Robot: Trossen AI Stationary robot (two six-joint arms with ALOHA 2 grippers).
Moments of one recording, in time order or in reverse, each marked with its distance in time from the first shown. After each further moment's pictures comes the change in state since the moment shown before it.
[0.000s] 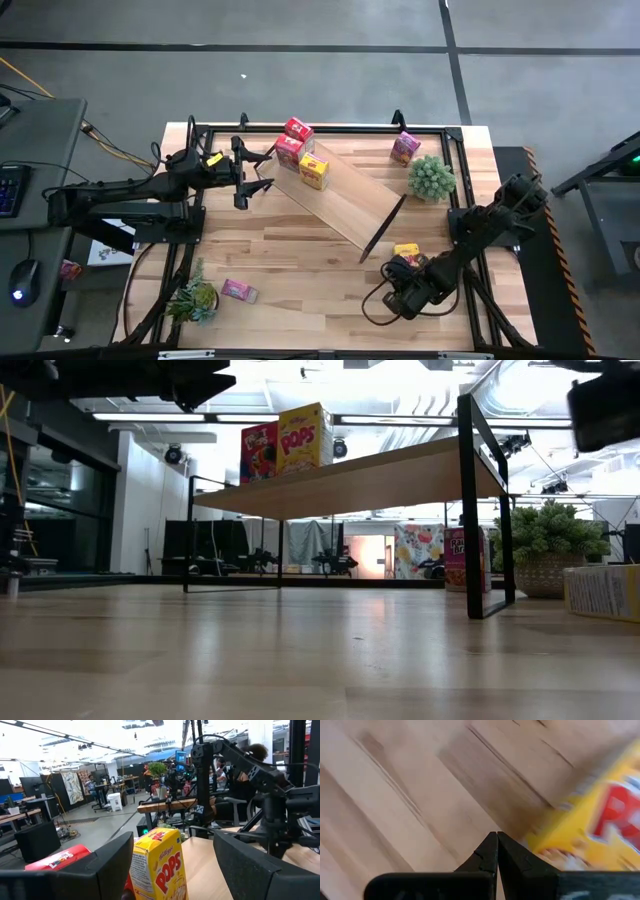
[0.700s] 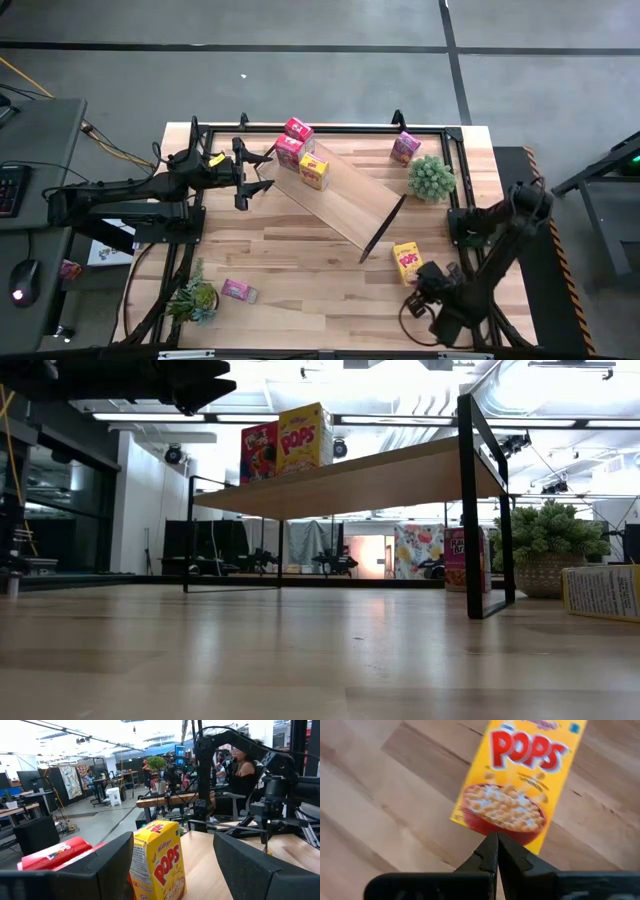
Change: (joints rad) left arm 0.000 0.000 0.000 -0.031 0.000 0.000; right arm 0.271 0.028 0.096 -0.373 0.154 0.538
